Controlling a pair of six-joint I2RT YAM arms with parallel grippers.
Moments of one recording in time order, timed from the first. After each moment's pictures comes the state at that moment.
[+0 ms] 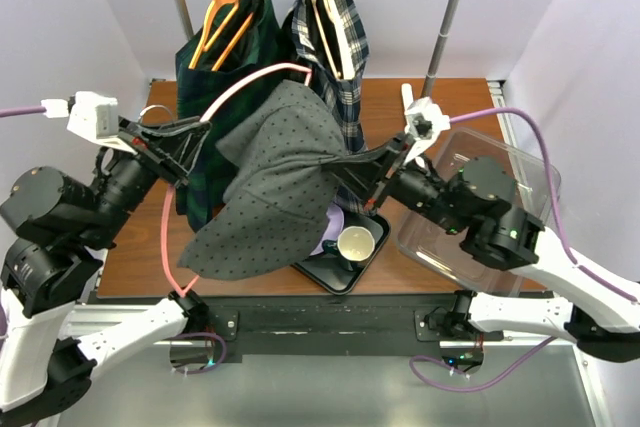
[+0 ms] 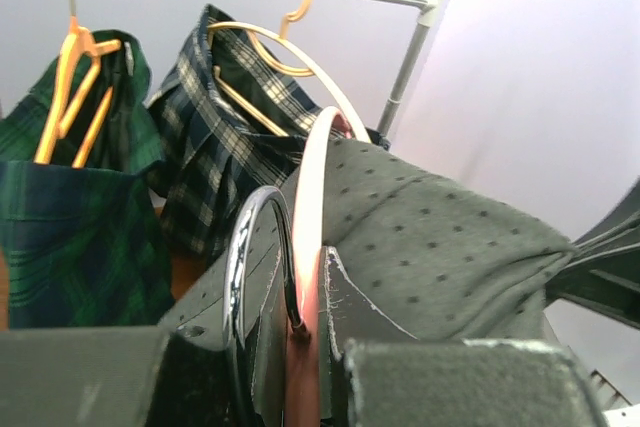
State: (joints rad) left arm -0.71 0.78 1.57 -0.60 -0.22 -0.23; right arm 1.11 0.96 1.30 -0.16 0.12 0.39
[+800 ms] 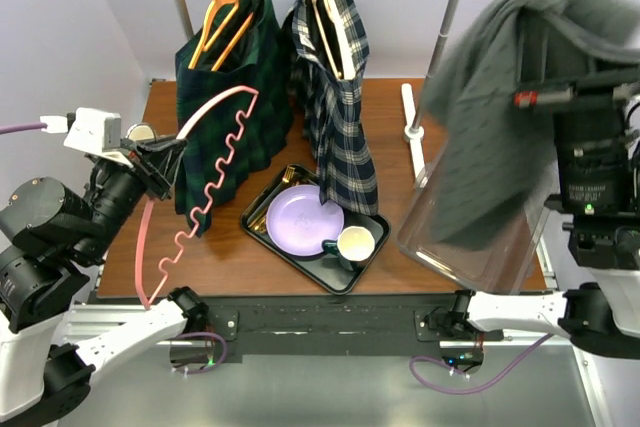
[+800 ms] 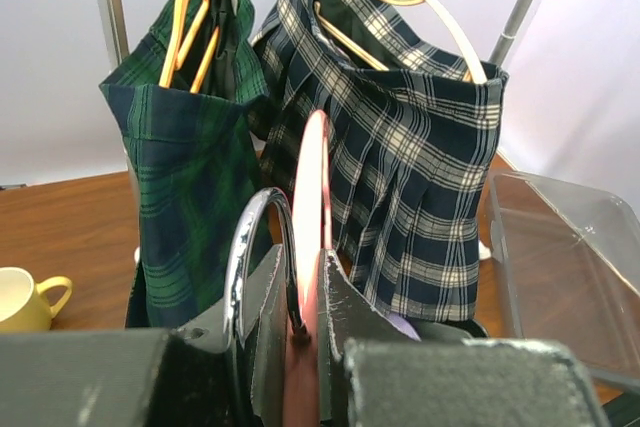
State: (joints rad) left arm -0.70 0.74 1.57 -0.79 -0.35 -0.14; right arm 1.10 1.05 1.86 0.12 0.54 -0.19
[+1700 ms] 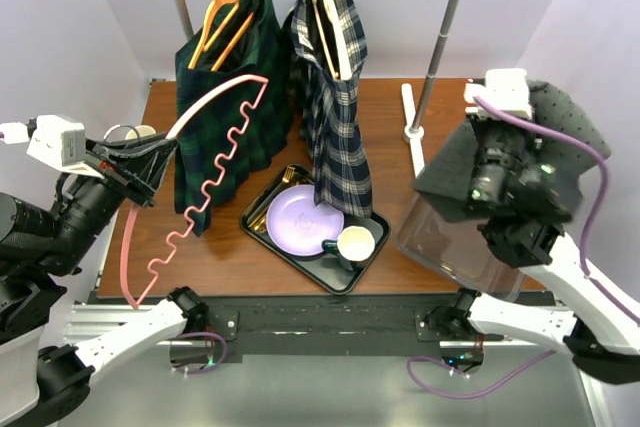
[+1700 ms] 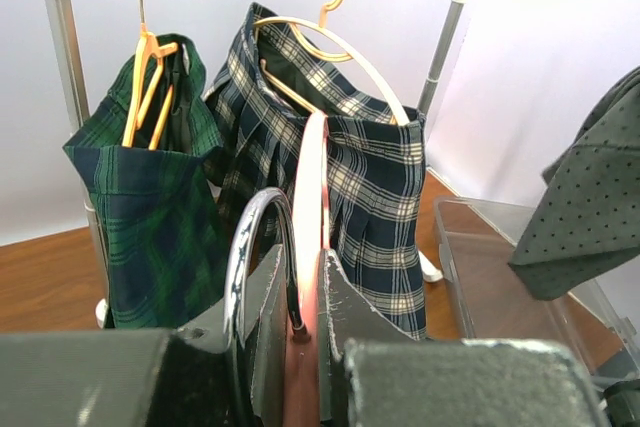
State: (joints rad) left arm -0.70 0.72 1.66 -0.77 -0.23 -0.13; right arm 0.93 0.92 1.29 0.31 1.17 -1.08
